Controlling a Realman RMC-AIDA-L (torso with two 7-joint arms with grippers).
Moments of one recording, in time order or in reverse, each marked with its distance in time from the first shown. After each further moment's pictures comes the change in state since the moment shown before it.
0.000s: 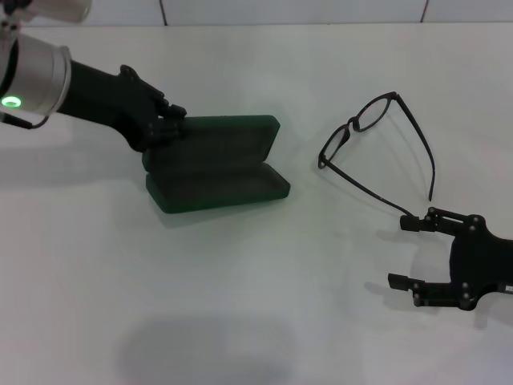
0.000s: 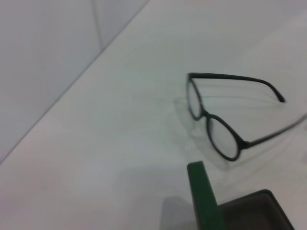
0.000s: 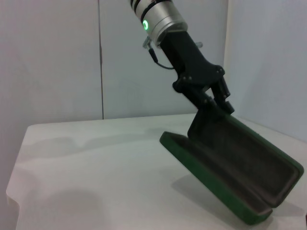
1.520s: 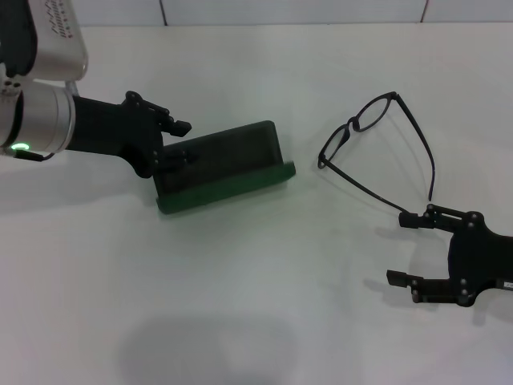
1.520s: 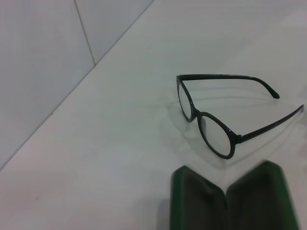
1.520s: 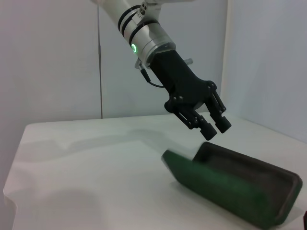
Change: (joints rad) left arm 0.076 -0.086 -0.089 -0.042 -0.012 -0.060 0.236; right arm 0.008 0.000 -0.001 -0.001 0.000 0.008 0.004
